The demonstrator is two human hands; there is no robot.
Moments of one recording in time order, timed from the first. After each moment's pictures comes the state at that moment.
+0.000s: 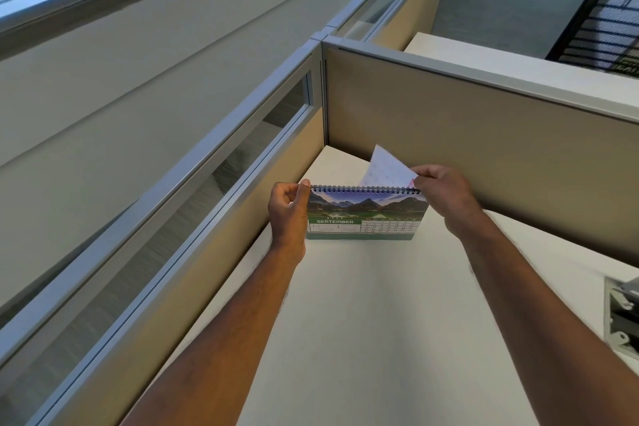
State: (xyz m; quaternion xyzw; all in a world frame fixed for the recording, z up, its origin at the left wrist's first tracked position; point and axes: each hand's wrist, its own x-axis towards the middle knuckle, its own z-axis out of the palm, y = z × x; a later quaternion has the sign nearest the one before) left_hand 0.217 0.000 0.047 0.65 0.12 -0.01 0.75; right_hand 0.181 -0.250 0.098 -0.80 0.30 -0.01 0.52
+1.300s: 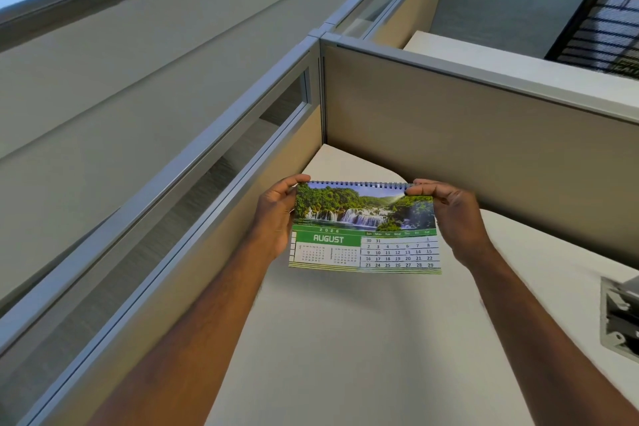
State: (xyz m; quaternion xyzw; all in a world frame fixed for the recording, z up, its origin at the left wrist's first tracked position) left_hand 0.230 0.026 0.062 0.59 0.07 -0.20 0.78; right_hand 0.144 -0.264 0.063 -0.76 0.17 -0.11 0.61
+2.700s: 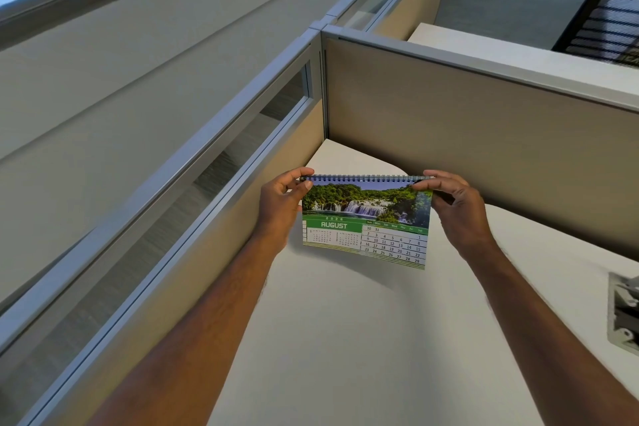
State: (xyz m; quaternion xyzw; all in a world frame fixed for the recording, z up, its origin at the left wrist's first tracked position) left_hand 0.228 0.019 0.068 0.73 0.02 -0.08 0.67; right_hand 0.138 -0.263 0.064 -0.82 0.15 -0.14 0.53
